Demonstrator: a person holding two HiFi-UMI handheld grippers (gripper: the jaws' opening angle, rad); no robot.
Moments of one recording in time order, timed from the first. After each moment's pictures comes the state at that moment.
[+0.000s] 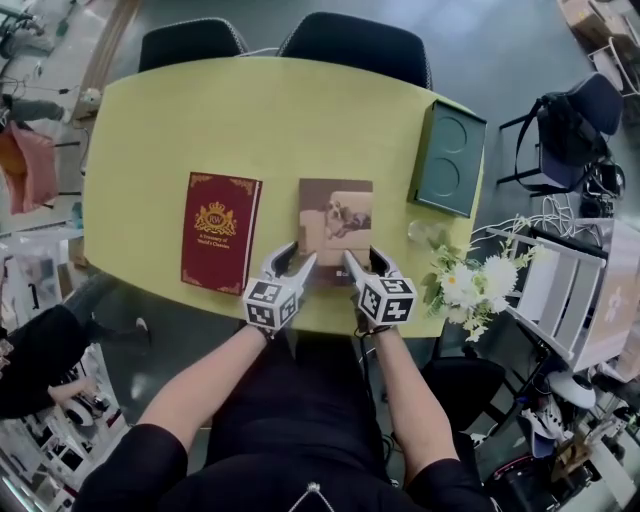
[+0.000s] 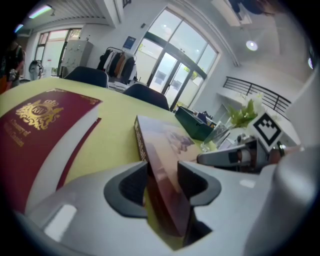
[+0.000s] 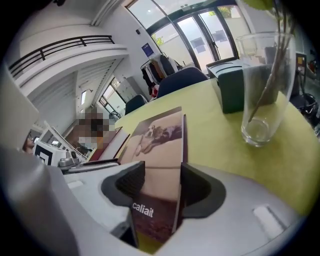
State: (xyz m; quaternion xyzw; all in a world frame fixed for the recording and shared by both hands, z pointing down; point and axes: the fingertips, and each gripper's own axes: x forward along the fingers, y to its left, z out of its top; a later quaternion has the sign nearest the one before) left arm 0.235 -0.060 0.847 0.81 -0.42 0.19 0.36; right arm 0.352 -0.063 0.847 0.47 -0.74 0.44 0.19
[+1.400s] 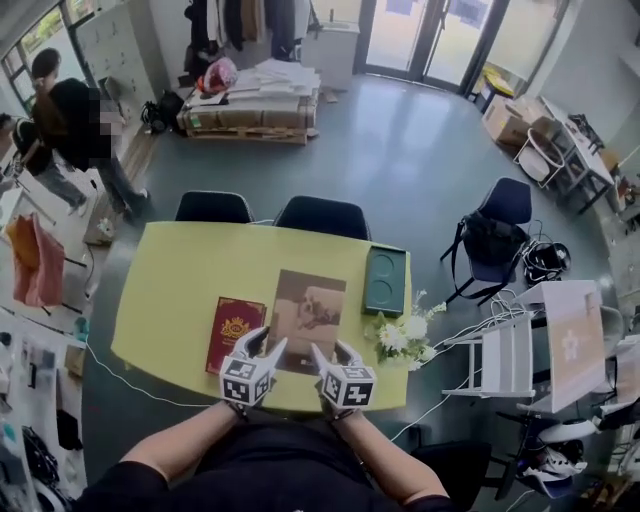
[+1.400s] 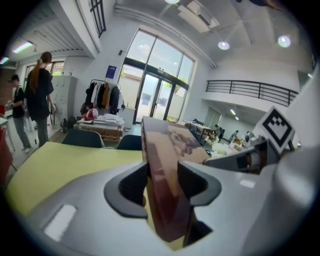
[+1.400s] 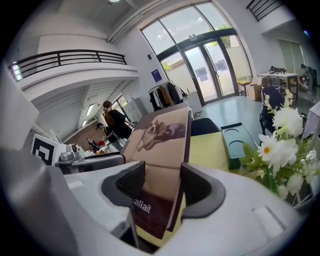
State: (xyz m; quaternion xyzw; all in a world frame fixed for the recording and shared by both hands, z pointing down) left arm 0.193 -0.067 0.562 0.86 -0.42 0.17 0.23; right arm 0.303 -0.041 0.568 0.53 -0.75 0.36 0.12
